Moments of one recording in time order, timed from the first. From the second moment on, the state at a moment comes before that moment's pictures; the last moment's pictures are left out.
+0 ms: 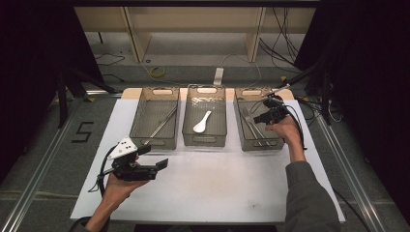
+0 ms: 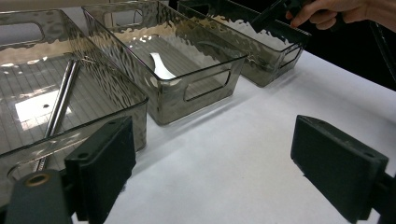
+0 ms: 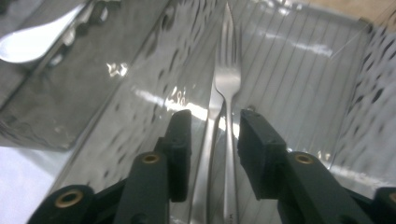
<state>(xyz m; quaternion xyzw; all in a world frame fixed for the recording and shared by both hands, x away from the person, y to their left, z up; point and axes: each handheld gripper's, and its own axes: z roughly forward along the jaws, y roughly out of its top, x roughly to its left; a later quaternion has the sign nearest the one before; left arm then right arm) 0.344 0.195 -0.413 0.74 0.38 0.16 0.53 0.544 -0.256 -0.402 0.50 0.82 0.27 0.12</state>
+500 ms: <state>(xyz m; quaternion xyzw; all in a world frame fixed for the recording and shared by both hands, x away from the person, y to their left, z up) 0.344 0.195 -0.413 0.74 0.38 0.16 0.53 0.520 -0.246 -0.380 0.48 0.81 0.32 0.12</state>
